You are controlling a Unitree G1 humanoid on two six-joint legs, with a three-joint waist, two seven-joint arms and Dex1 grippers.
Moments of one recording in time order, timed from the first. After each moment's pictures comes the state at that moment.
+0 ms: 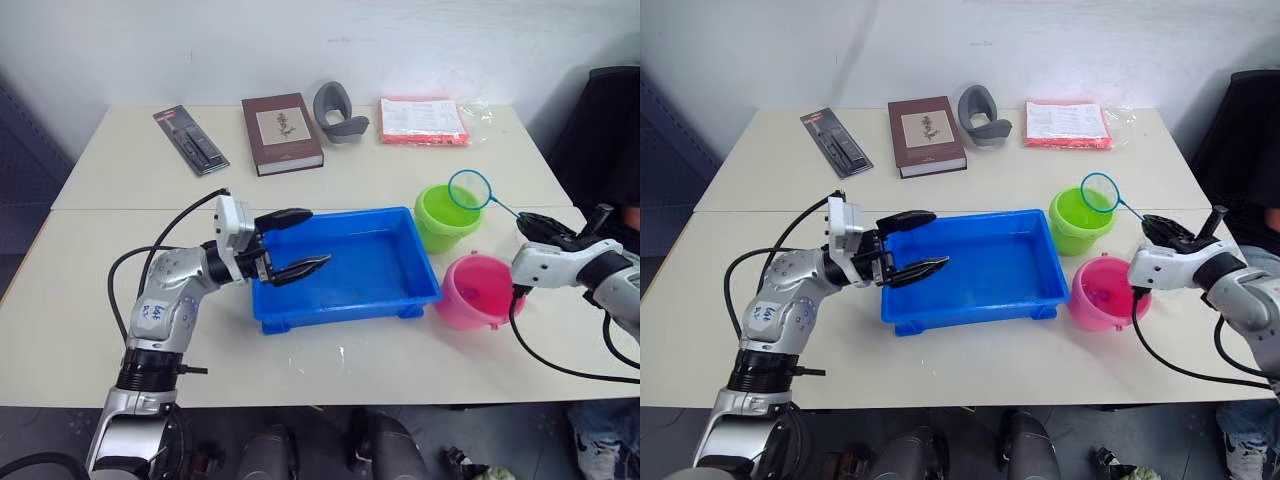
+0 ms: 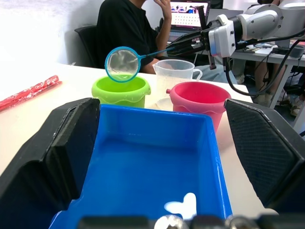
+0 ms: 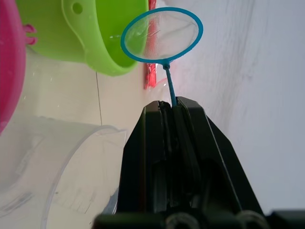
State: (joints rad) left arm -0.49 0.40 0.02 0.01 -0.49 0.19 -1.00; right arm -0.19 -1.06 -0.10 0.16 -0.44 -0.42 0.25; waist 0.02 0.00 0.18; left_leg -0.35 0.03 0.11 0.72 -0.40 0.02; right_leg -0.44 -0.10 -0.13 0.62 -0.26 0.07
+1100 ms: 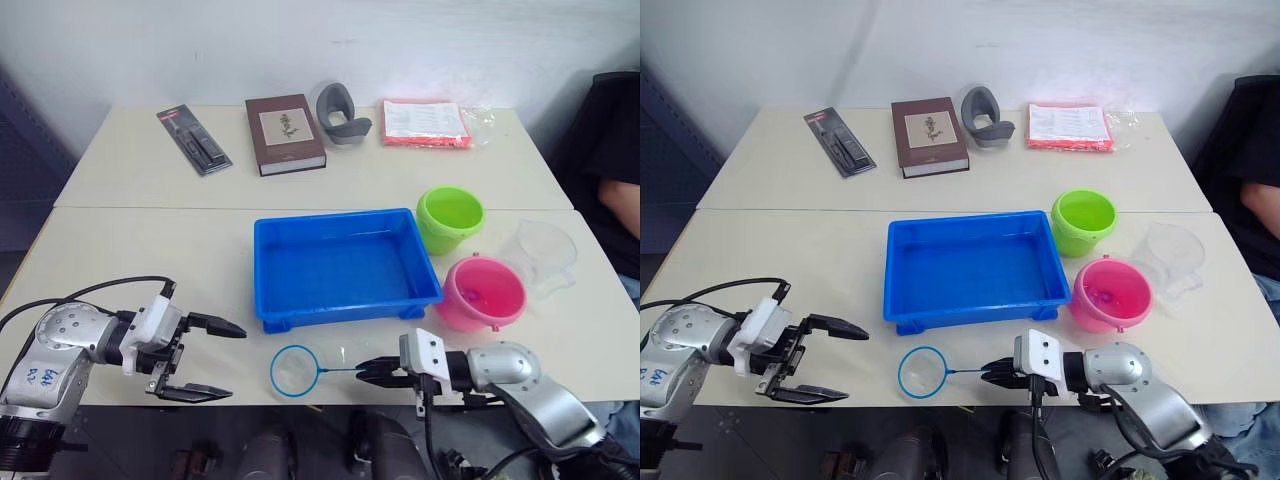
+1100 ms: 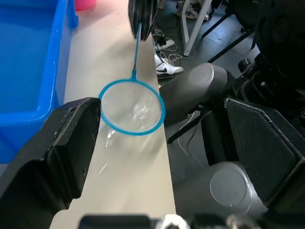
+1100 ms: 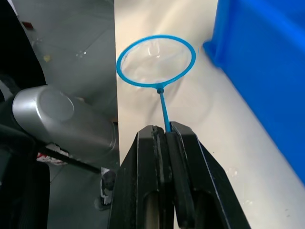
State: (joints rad) left arm -0.05 0.88 0.10 -0.11 -0.56 0.11 -1.50; right arm -0.04 -0.72 0.32 -0.27 0.30 0.11 1.04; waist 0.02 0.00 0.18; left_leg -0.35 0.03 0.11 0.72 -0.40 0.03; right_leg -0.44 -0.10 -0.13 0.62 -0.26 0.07
